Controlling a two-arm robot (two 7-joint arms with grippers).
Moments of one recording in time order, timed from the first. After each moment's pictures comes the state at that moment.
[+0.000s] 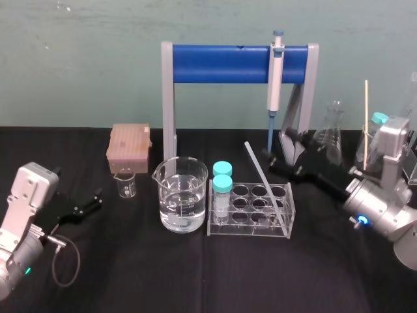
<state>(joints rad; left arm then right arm) -0.20 0.60 0.45 -1.41 -0.25 -0.12 0.03 0.53 0.35 -0.35 -0.94 0.56 -0.36 0.80</state>
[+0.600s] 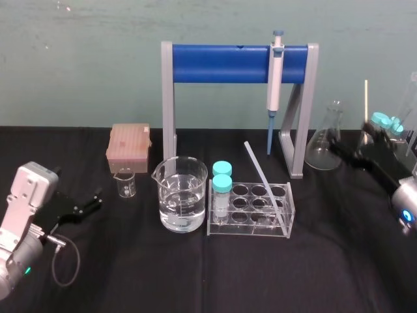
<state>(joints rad) -0.20 0.60 0.45 -1.41 -0.25 -0.12 0.03 0.34 0.41 -0.17 -1.22 0.50 -0.11 0.35</state>
